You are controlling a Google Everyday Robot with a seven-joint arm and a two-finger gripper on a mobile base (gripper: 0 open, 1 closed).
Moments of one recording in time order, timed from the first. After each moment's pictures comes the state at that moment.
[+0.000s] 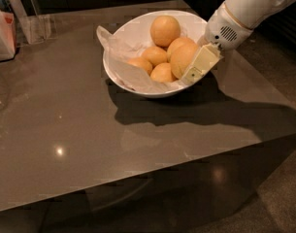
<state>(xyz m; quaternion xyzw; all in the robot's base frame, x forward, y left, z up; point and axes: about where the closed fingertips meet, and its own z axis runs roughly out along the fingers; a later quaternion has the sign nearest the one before) 0.575 -0.127 0.919 -0.54 0.80 0.14 0.21</state>
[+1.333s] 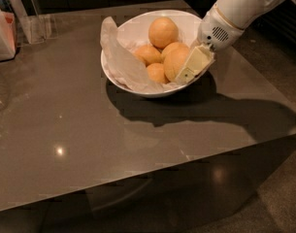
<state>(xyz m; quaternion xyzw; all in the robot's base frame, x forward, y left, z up) 0.578 -0.118 0.913 -0.55 0.80 0.15 0.20</state>
